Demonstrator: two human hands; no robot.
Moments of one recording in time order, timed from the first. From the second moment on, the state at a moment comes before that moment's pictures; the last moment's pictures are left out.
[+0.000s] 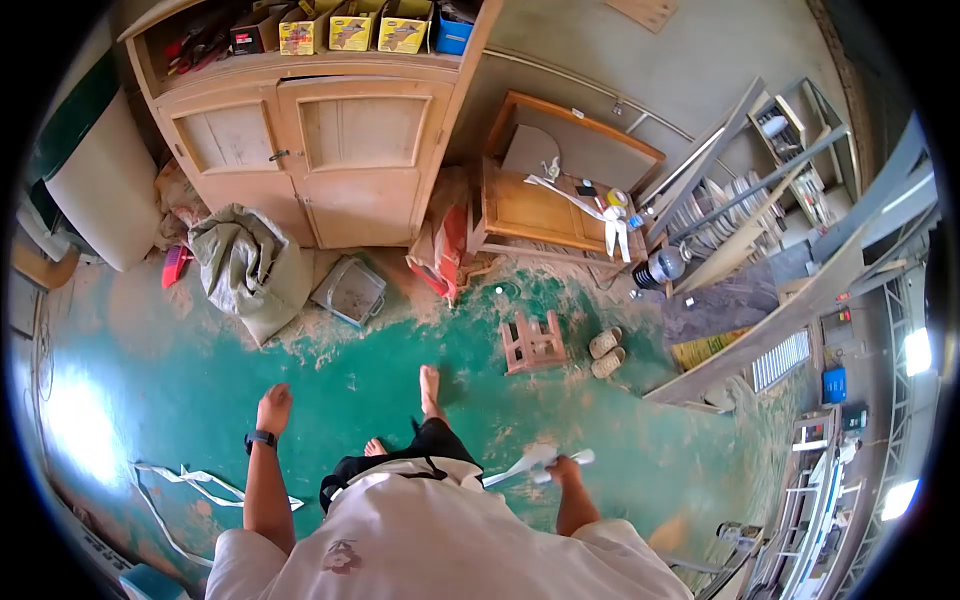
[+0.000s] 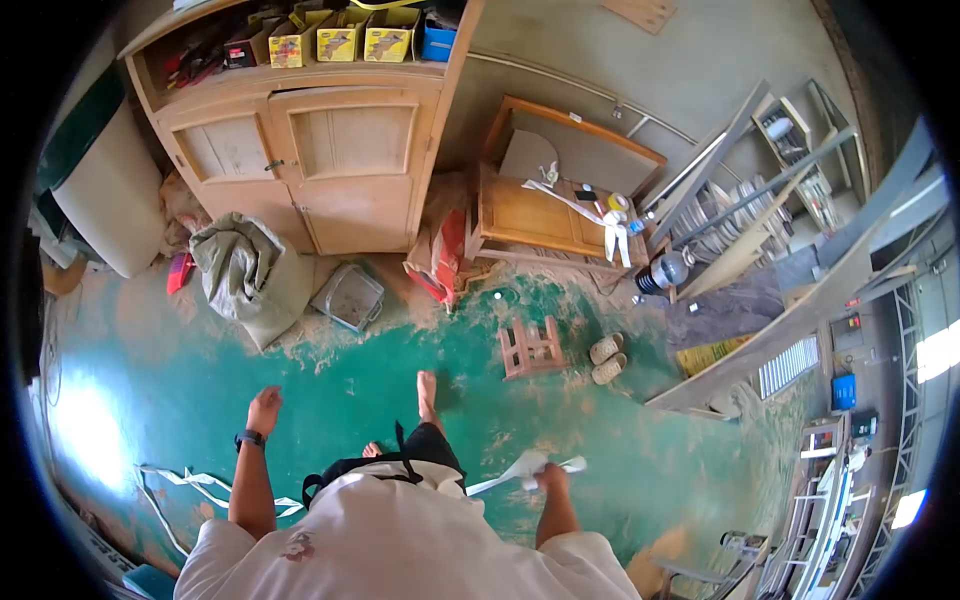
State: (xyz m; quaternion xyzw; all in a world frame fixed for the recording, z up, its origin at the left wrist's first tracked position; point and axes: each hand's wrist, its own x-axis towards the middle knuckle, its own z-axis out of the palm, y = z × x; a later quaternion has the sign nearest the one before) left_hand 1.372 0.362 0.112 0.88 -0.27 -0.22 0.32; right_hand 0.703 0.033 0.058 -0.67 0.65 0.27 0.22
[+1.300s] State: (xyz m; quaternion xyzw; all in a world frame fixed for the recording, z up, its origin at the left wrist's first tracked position) left_hand 1.280 0.712 0.038 0.70 0.59 -0.19 0.36; right_hand 1.703 0.251 0.098 -0.88 -0.09 0.27 0.39
